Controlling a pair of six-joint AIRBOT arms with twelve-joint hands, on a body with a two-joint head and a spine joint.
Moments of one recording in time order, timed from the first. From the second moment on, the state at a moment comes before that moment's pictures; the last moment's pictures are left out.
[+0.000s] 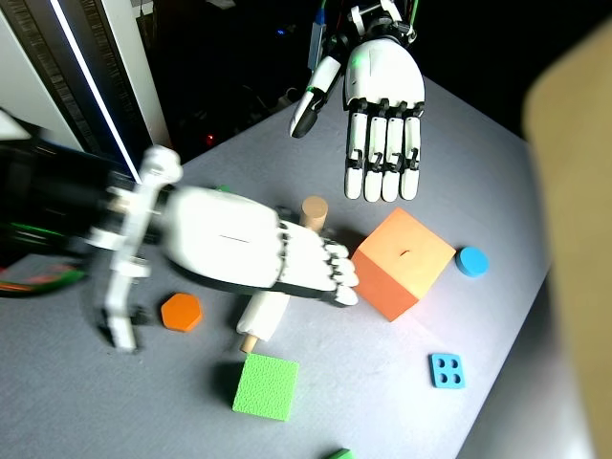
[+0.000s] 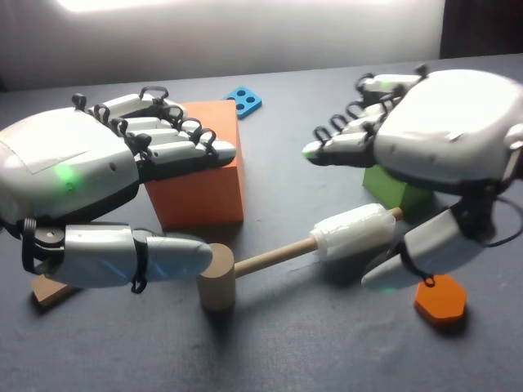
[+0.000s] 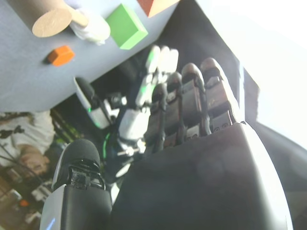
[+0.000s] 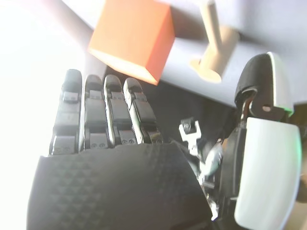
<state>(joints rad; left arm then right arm) 0.64 -0.73 0.89 0.28 -0.72 0.71 -0.22 -0.86 0.76 -1.94 -0.14 0.77</state>
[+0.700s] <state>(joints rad) 0.65 -0.74 0.86 0.28 -0.73 0.71 -0.22 -0.74 0.69 -1.94 -0.20 0.90</state>
